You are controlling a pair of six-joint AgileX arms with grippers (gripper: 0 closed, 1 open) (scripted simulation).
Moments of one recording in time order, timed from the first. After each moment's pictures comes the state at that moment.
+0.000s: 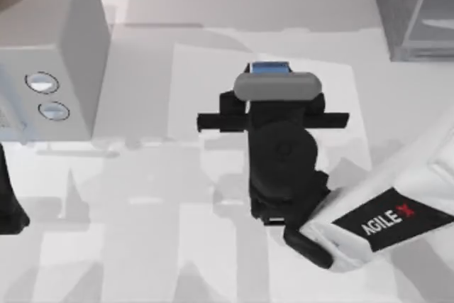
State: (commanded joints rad) left arm 0.00 0.00 0.00 0.00 0.00 0.00; right arm 0.87 2.12 0.88 1.23 0.90 0.02
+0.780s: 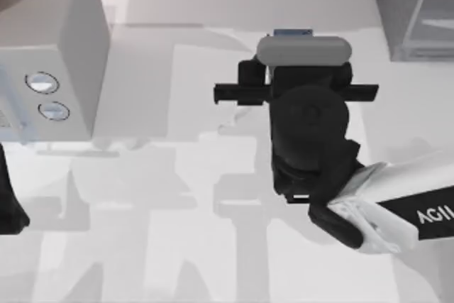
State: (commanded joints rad) left arm 0.00 0.00 0.00 0.00 0.00 0.00; right arm 0.84 1.90 0.84 1.03 0.88 0.04
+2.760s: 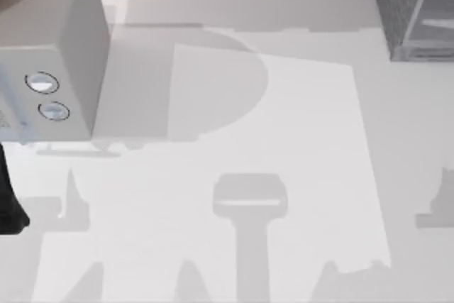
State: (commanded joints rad) left arm 0.00 0.00 0.00 0.00 0.00 0.00; right arm 0.00 0.07 0.04 0.05 -0.01 0.00
